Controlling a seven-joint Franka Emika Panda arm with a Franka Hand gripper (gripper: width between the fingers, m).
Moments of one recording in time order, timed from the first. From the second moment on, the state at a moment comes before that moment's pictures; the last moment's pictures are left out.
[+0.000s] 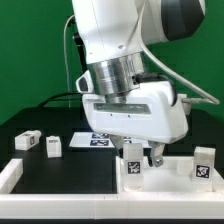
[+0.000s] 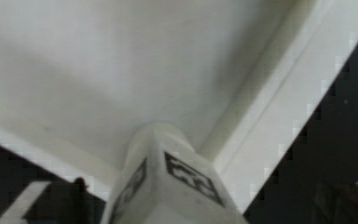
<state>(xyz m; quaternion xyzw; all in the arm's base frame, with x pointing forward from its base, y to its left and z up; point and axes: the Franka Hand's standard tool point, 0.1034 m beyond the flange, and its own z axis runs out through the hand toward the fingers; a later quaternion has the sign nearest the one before) 0.628 0.014 0.074 -0.90 0.43 0.03 0.11</state>
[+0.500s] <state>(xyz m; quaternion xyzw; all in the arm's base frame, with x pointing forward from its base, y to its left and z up) 0.631 -0.004 0.075 -0.98 0.16 -0.02 0.09</state>
